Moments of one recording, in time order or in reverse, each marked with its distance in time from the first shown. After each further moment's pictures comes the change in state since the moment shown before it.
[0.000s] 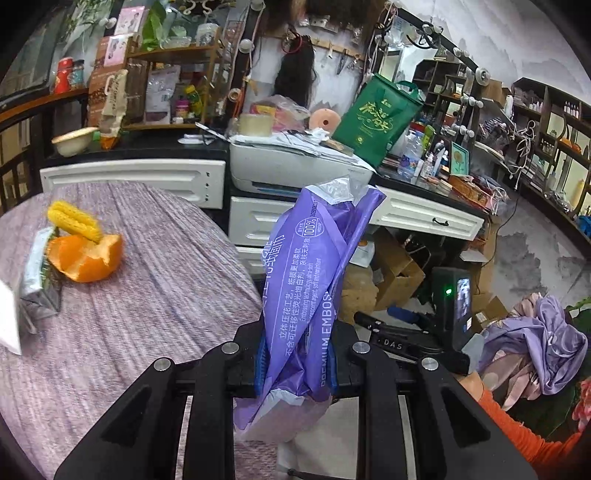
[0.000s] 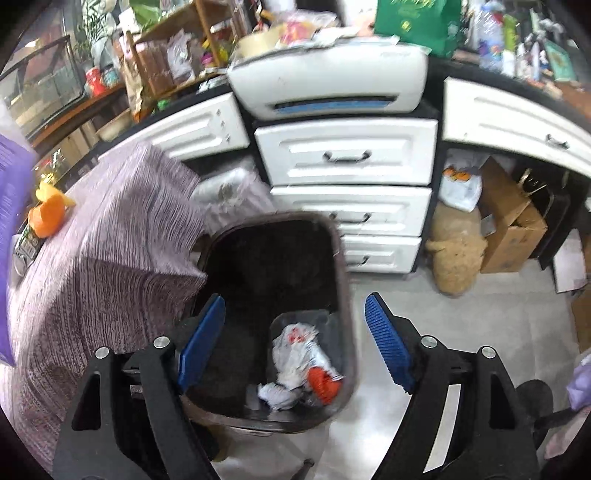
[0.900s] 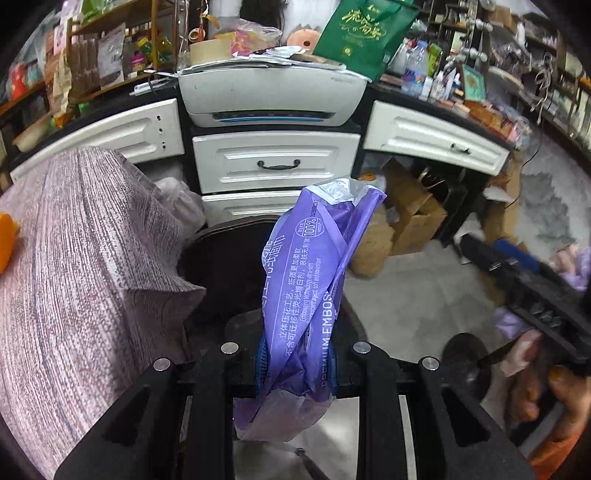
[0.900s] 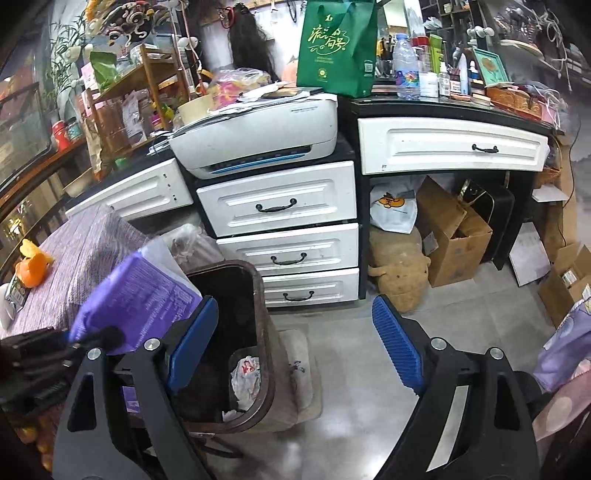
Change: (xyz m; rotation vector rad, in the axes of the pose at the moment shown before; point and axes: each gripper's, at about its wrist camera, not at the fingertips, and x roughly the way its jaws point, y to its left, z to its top) left arm 0.137 -0.061 -0.029 0.117 0.222 0.113; right arm -0.071 -0.068 0.003 0.117 -0.154 -0.138
